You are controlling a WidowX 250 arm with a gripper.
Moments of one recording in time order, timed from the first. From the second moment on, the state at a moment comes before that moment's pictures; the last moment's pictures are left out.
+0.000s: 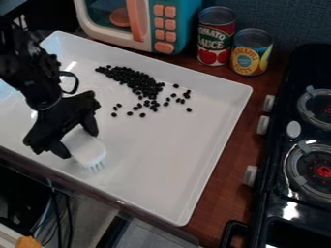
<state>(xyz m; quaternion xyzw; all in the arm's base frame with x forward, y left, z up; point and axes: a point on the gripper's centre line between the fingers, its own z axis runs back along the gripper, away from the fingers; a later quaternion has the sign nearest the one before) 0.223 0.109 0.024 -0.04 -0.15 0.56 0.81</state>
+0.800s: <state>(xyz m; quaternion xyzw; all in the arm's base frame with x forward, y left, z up) 0.283 0.106 0.025 -0.04 -0.14 0.61 0.78</state>
